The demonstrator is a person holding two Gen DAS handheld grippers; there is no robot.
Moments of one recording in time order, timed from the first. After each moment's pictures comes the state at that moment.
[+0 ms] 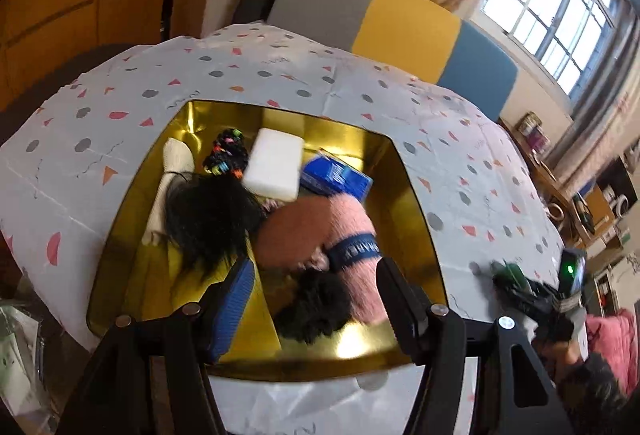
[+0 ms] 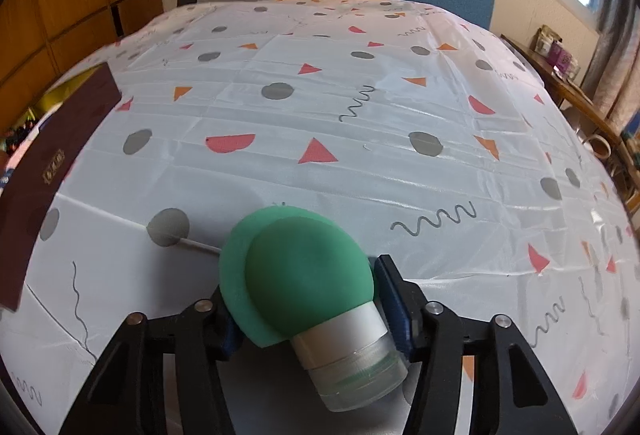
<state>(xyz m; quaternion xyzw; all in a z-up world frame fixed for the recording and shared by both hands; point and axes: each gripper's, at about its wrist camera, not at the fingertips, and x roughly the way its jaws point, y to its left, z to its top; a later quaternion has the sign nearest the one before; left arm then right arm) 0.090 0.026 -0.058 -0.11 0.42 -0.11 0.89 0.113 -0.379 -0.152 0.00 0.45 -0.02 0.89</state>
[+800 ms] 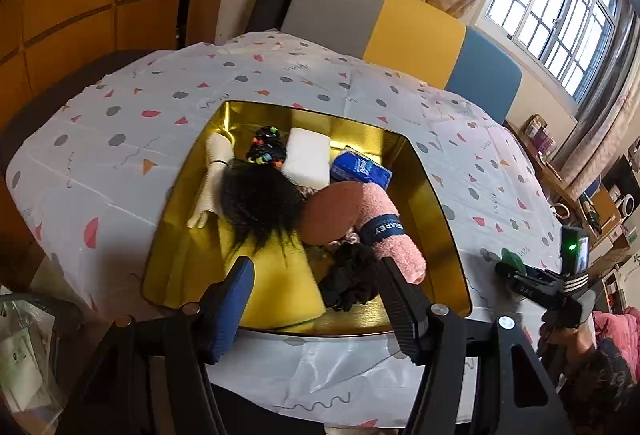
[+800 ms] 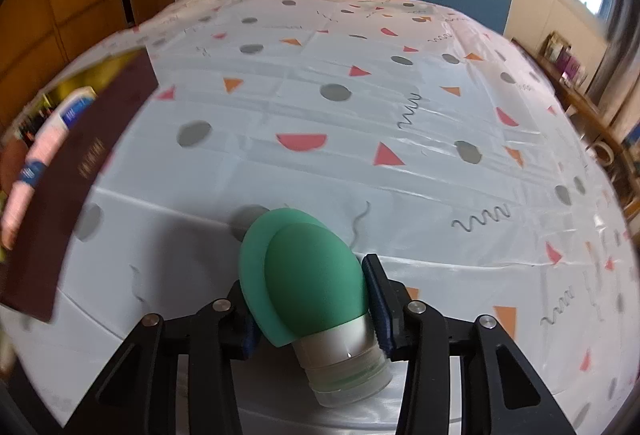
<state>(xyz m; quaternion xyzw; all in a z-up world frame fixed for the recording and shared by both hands) 0.058 0.059 -0.054 -0.11 0.40 -0.09 0.90 0.109 -0.325 -0.134 0.01 0.47 -0.01 0.88</state>
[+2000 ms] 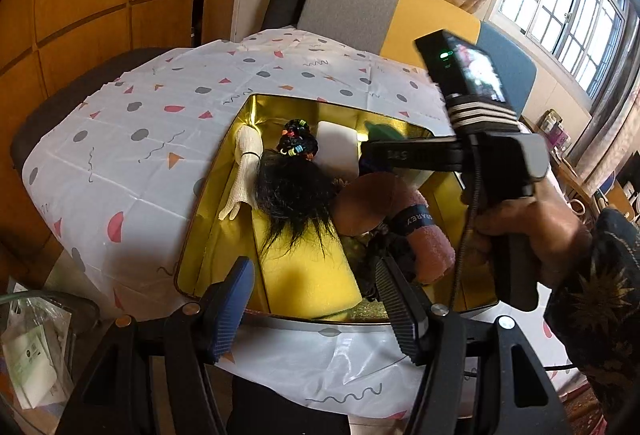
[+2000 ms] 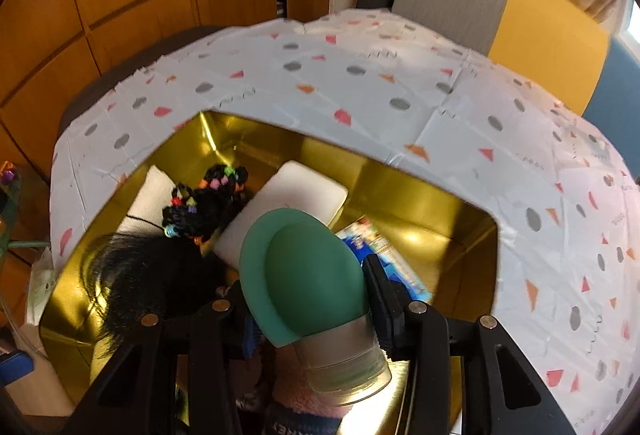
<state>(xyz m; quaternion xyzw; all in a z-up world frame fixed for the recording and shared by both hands) 0.054 0.073 -0.061 -0.10 0.41 -0.06 0.90 0.231 -0.059 -0.083 -0.10 0.46 0.19 0.86</state>
